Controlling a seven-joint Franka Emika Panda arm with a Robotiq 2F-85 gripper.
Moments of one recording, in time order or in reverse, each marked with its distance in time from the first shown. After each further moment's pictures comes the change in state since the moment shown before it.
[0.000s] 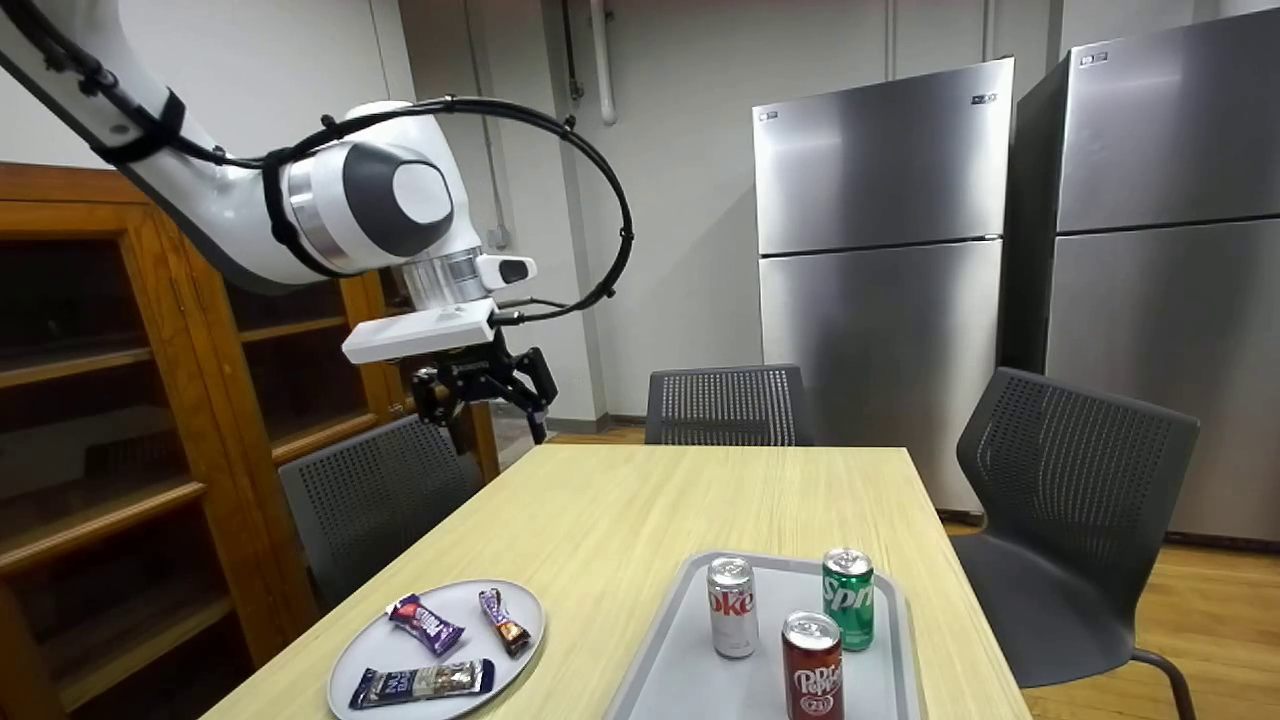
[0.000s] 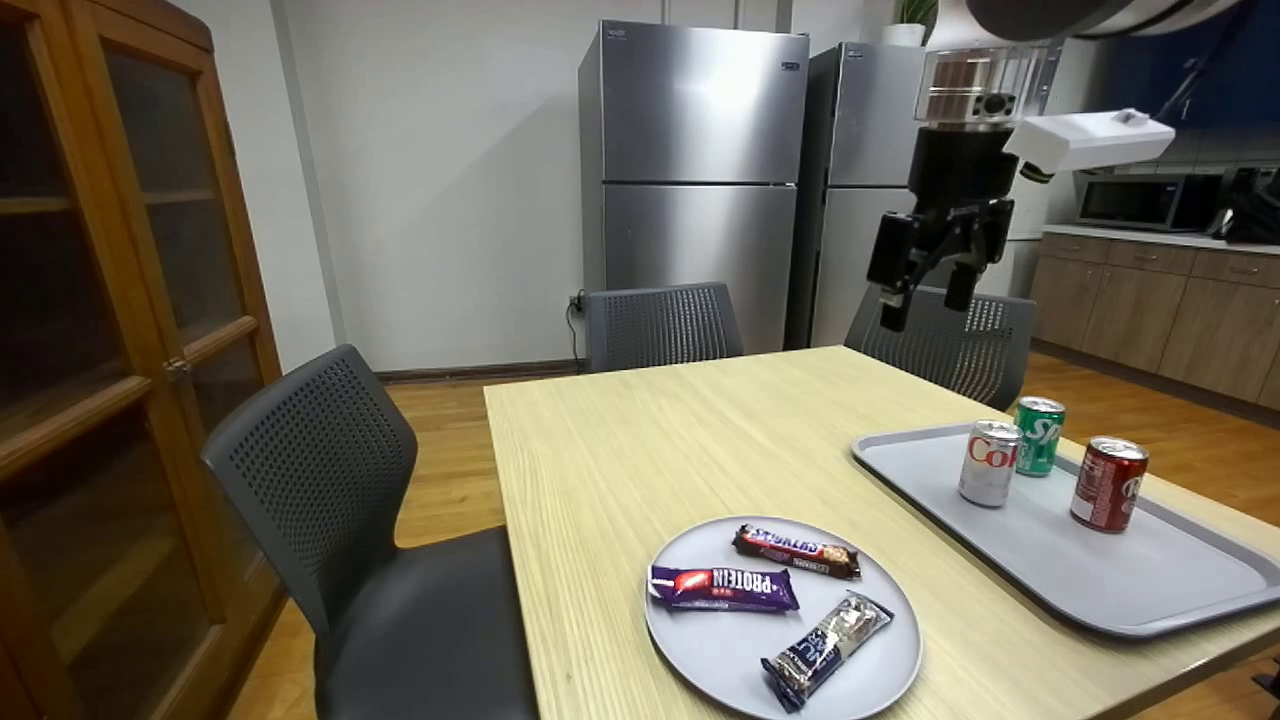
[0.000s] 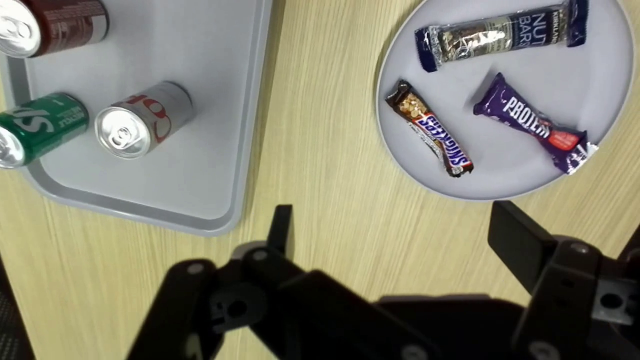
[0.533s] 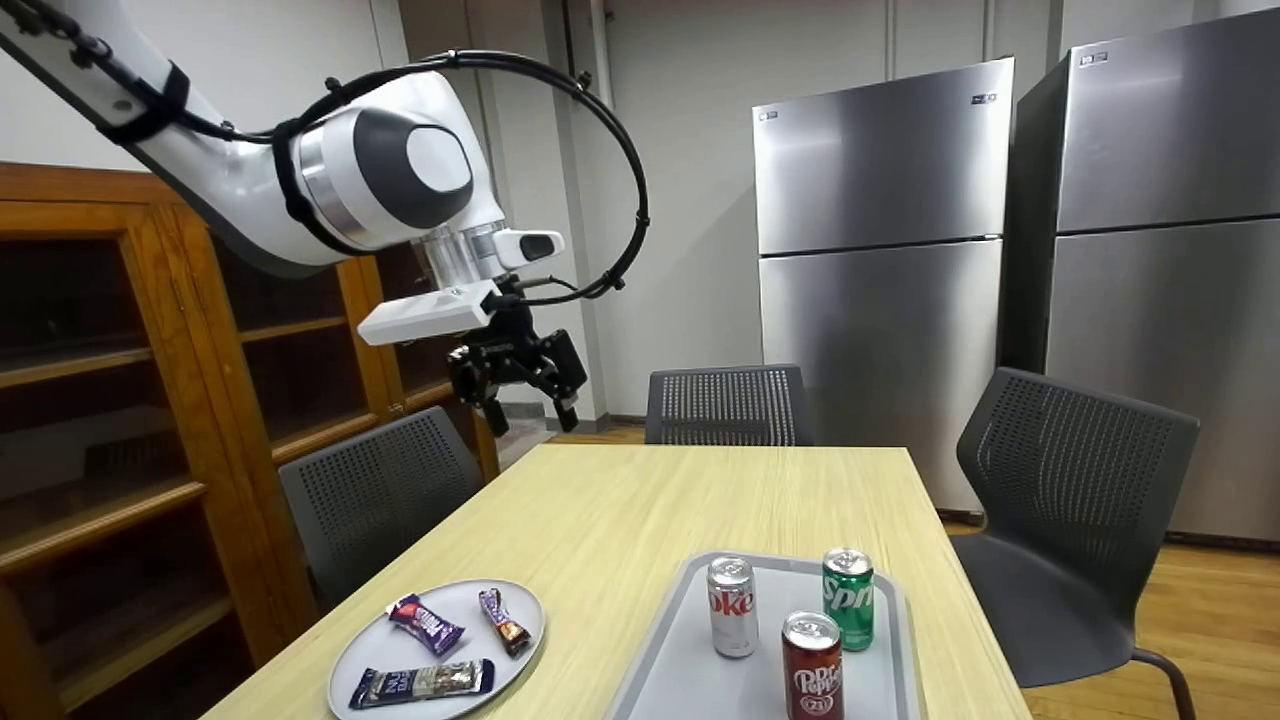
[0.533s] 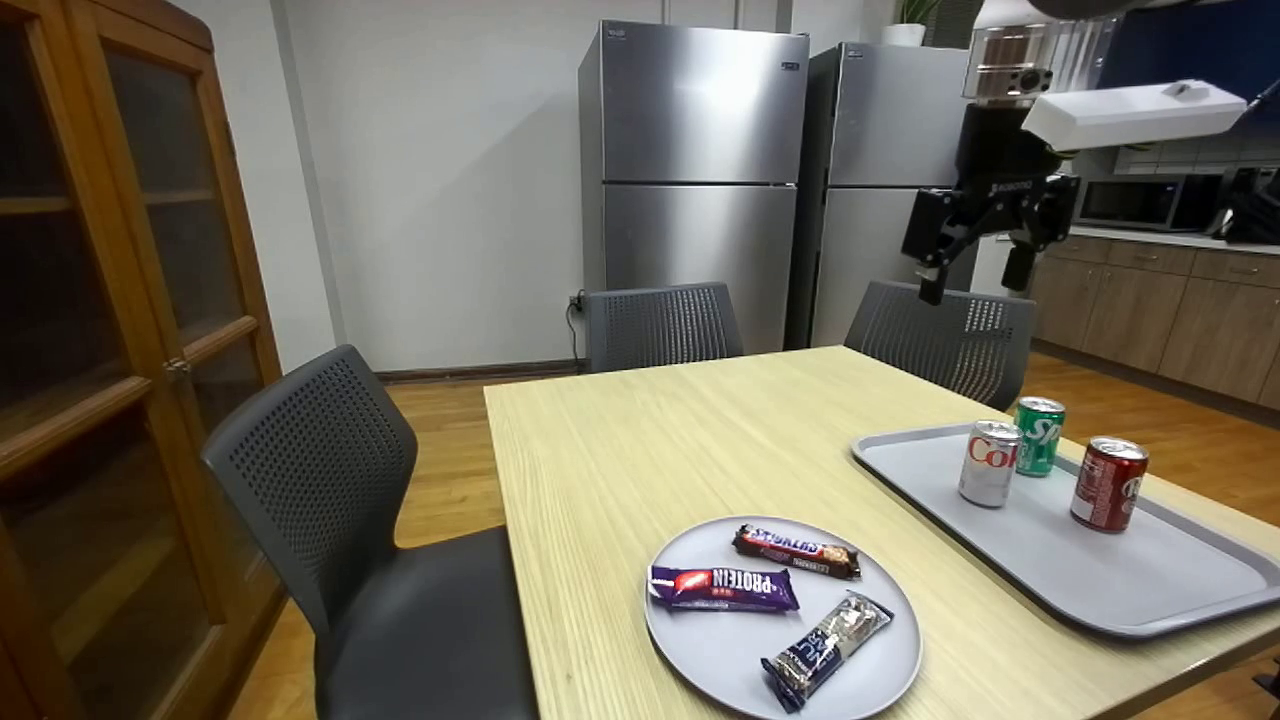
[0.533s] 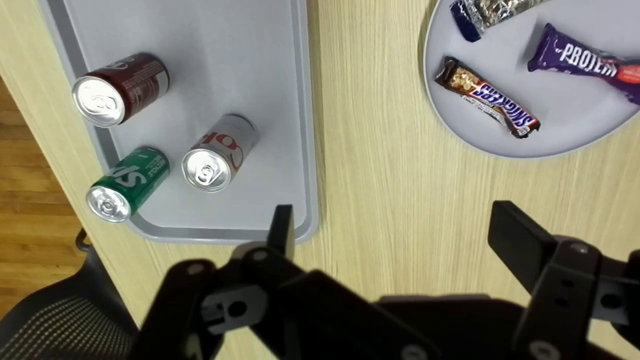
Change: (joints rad) arm -0.088 -0.054 0.000 -0.006 -0.054 -0.024 0.210
